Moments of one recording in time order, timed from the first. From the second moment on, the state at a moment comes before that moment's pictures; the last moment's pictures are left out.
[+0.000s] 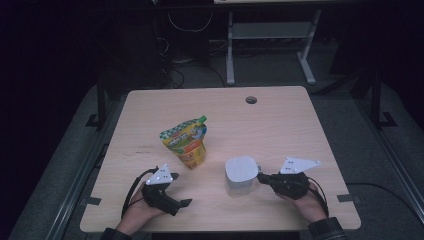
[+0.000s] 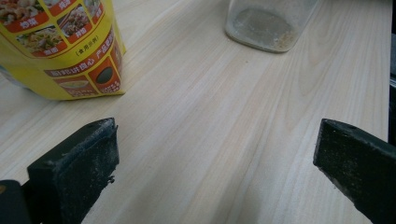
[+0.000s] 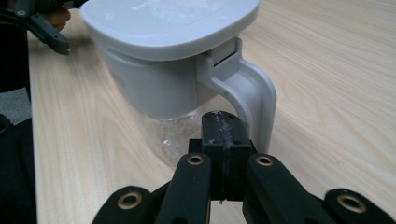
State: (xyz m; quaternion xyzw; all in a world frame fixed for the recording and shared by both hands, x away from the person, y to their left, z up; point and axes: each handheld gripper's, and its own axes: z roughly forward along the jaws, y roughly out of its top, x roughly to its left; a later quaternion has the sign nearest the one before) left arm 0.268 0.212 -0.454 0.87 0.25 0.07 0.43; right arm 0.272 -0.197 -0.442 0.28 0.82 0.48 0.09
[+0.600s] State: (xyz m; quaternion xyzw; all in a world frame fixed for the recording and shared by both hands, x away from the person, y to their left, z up) left arm 0.268 0.211 -0.454 0.86 0.25 0.06 0.43; right arm 0.281 -0.204 -0.442 0.30 0.81 0.49 0.09
